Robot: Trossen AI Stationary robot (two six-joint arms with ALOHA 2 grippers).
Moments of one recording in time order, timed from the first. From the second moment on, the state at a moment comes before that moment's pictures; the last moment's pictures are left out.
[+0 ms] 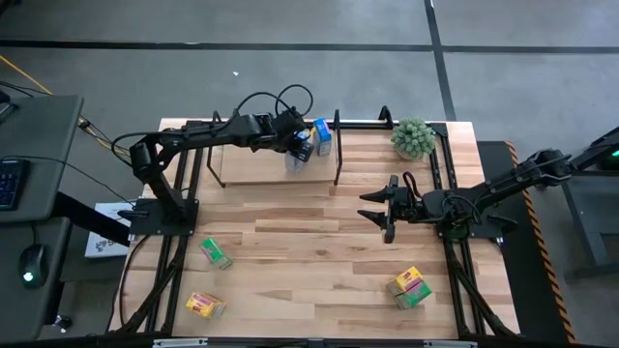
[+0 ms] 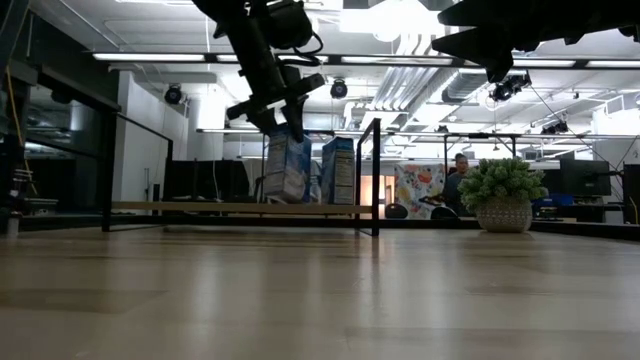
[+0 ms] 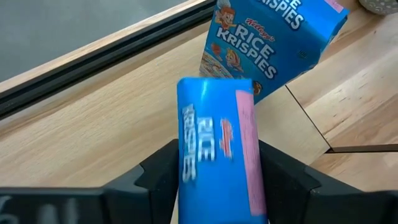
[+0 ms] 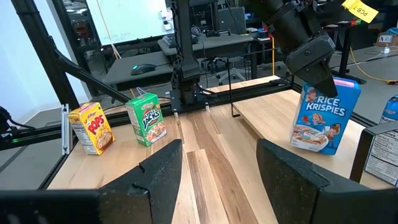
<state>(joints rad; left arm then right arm) 0.39 1.72 1.42 -0.69 -0.25 -0.57 0.32 0.94 0.39 0.47 0.46 0.18</state>
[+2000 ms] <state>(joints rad) 0.20 1.57 1.60 -0.98 -0.44 -0.40 0.32 0.94 0.39 0.45 0.46 0.18</state>
